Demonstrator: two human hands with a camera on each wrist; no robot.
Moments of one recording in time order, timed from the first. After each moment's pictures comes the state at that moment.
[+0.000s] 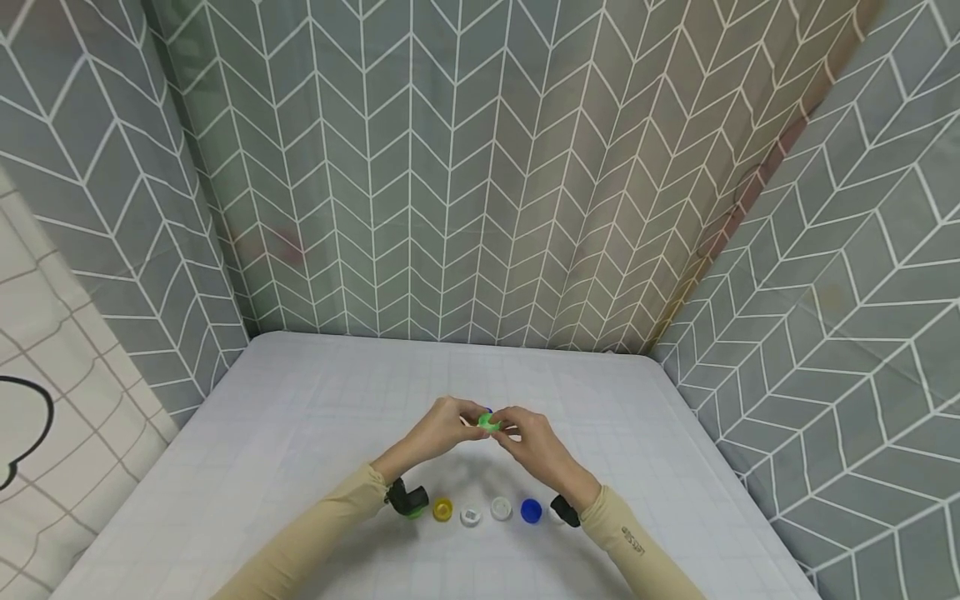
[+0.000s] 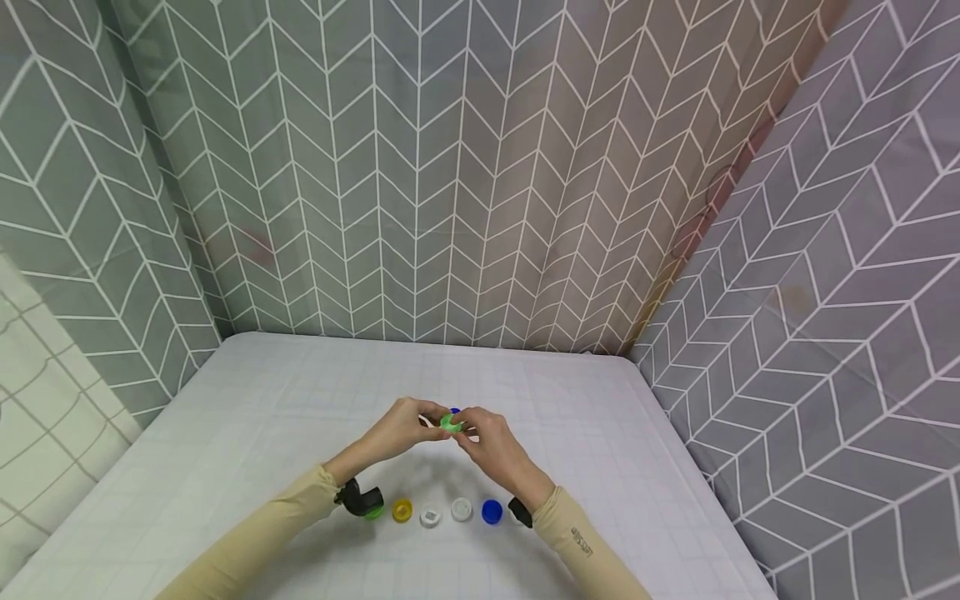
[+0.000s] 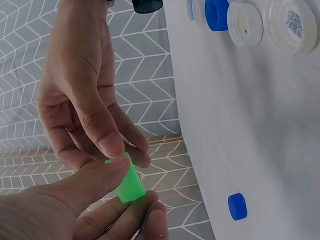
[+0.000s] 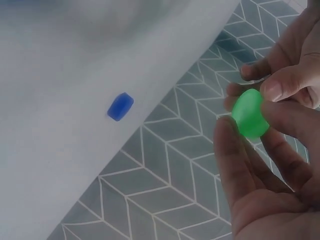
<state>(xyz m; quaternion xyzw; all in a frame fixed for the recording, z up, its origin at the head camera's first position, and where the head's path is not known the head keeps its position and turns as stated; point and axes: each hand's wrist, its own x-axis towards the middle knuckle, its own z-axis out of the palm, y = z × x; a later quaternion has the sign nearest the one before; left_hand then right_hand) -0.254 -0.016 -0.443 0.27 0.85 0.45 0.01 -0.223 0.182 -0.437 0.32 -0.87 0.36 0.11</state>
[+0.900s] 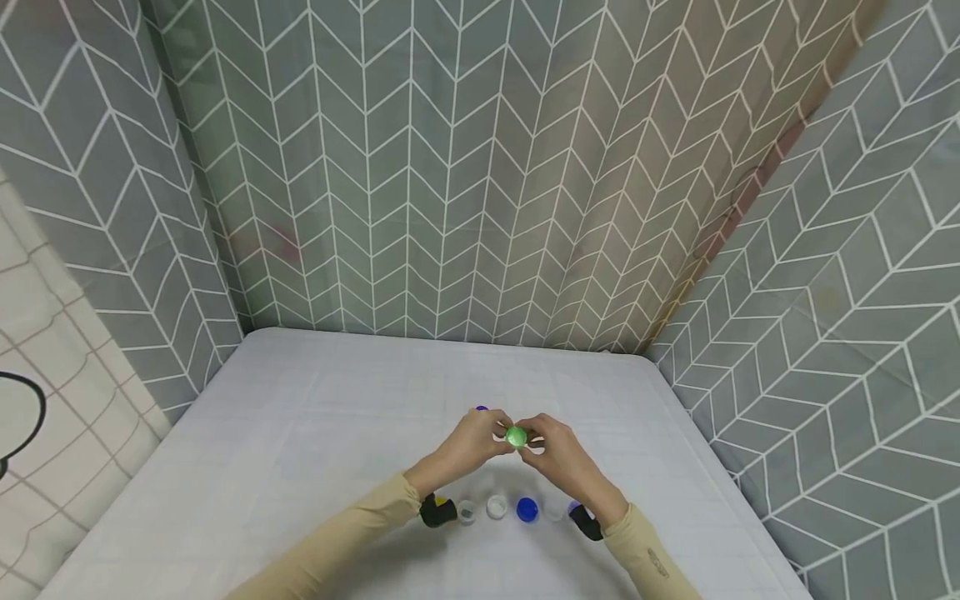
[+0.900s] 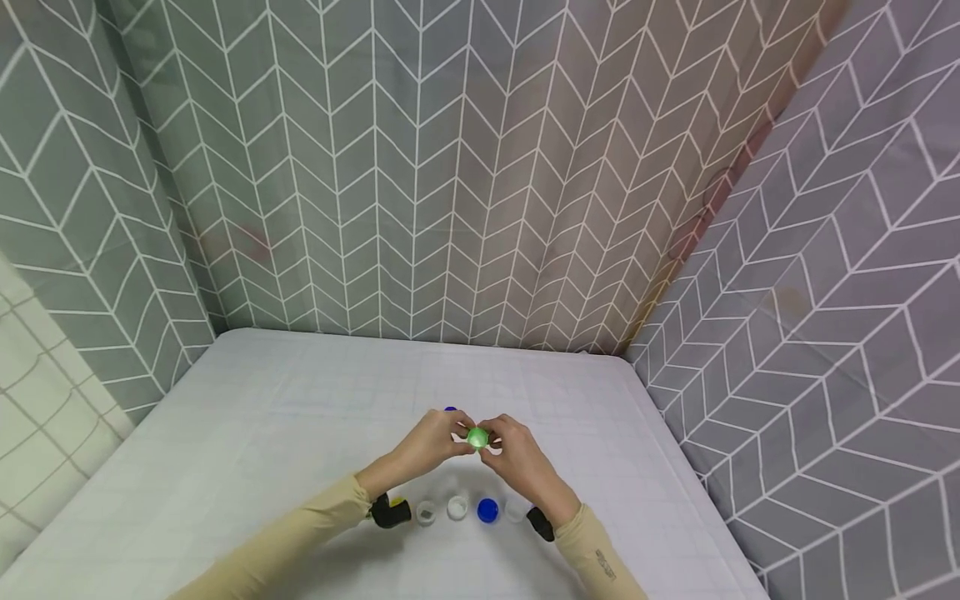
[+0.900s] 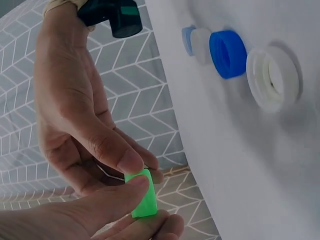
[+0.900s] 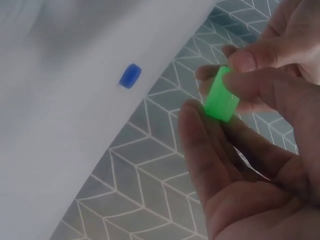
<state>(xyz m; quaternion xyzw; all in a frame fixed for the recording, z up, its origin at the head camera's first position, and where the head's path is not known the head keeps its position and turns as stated) -0.234 0.035 -0.444 0.28 0.87 0.40 -0.02 -0.203 0.218 -0.434 0.24 -0.91 0.34 0.07</state>
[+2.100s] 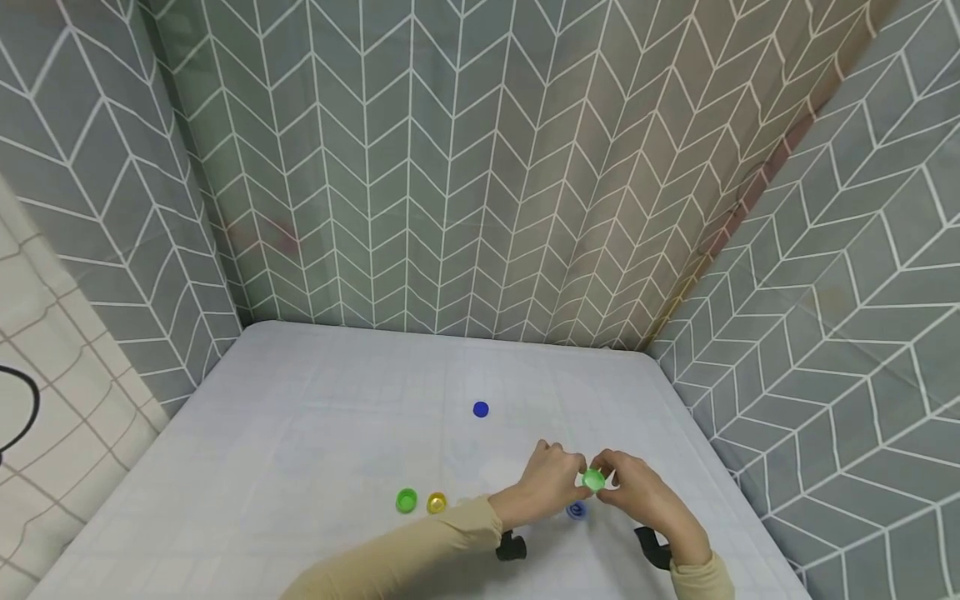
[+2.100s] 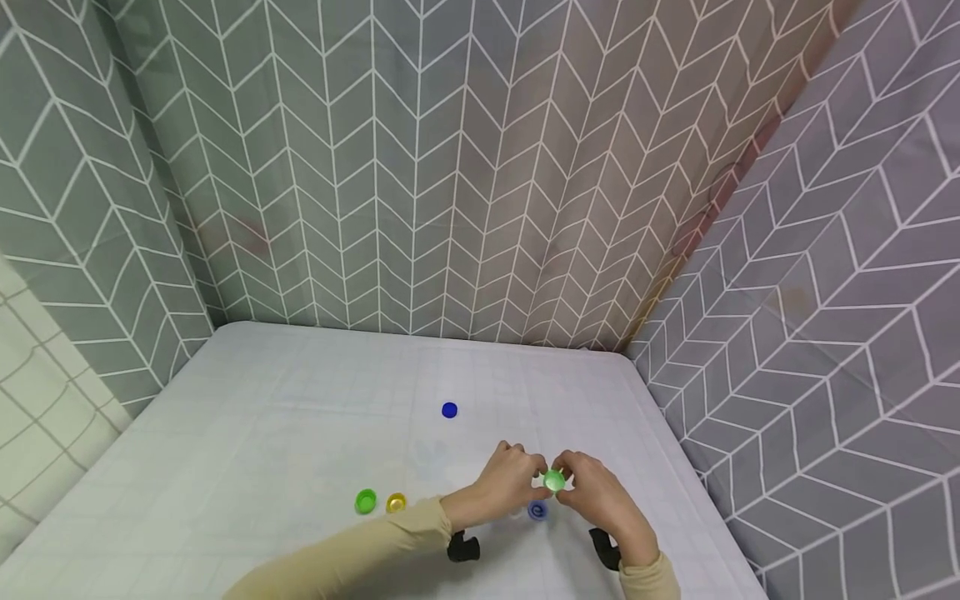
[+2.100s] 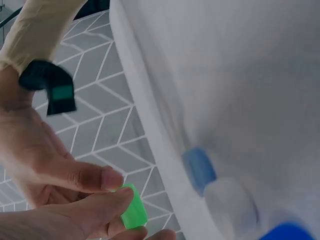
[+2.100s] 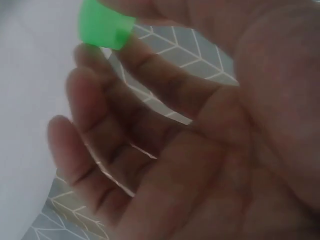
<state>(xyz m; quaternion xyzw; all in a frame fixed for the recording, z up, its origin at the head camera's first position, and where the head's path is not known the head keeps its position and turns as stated) -0.198 0.152 -0.470 0.34 0.92 0.16 -0.12 -0.161 0.310 -0.421 0.11 -0.96 0.24 -0.03</state>
